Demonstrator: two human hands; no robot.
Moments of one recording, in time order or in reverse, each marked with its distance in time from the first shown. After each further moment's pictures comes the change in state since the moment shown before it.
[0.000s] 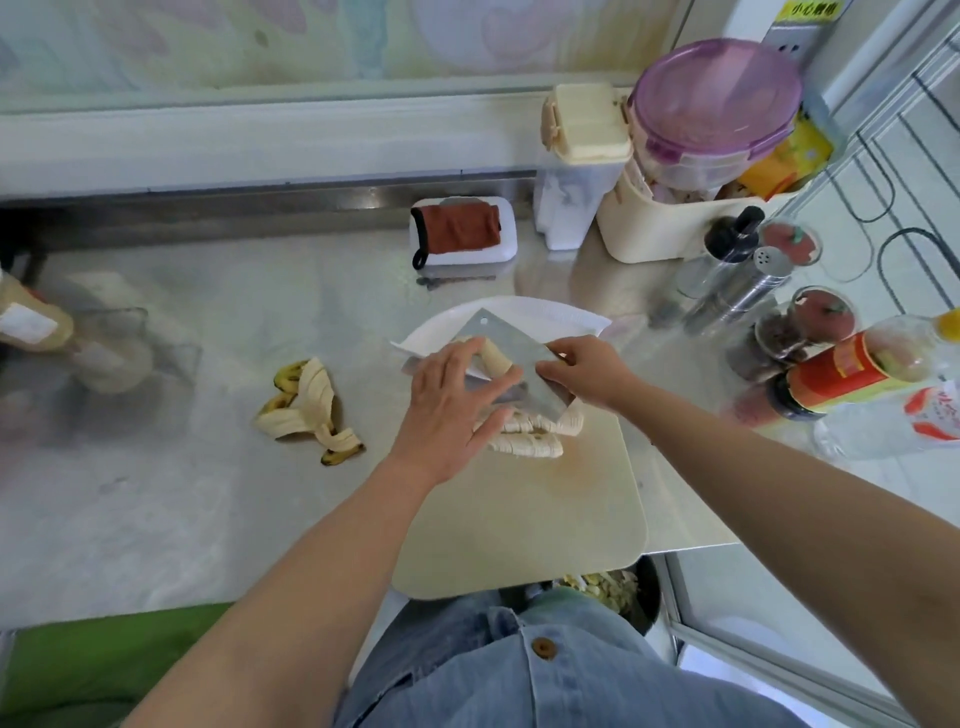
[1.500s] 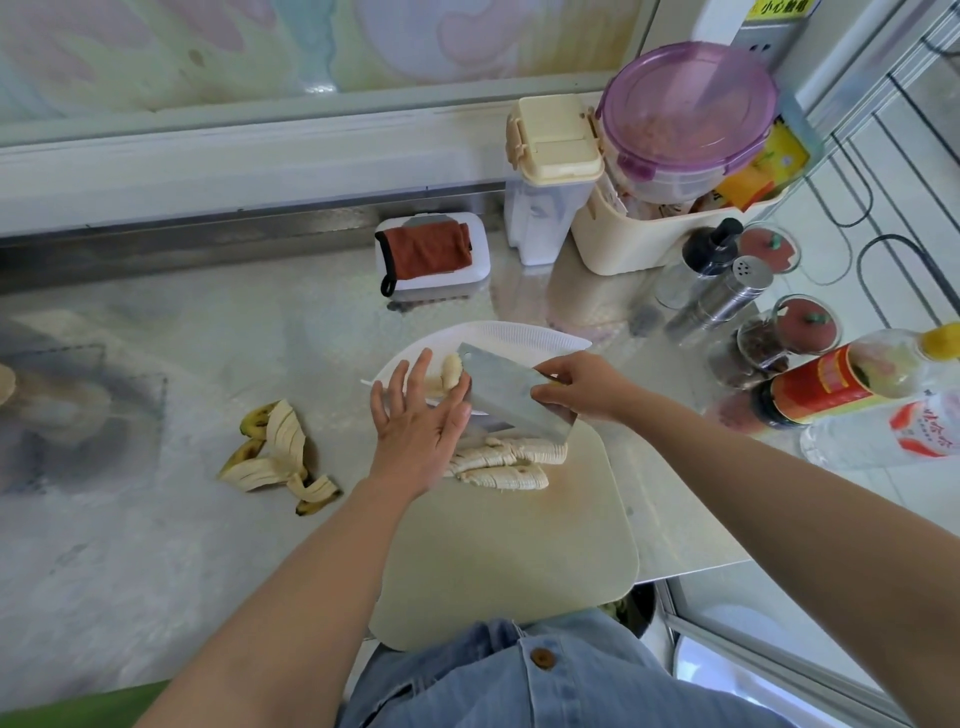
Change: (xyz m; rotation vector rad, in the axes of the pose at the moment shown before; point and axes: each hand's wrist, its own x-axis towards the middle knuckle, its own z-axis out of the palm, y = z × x) left_hand 0.029 -0.017 0.013 -0.114 -0.186 -0.283; right_hand 0.024 0.016 -0.024 -0.071 -0.132 0.004
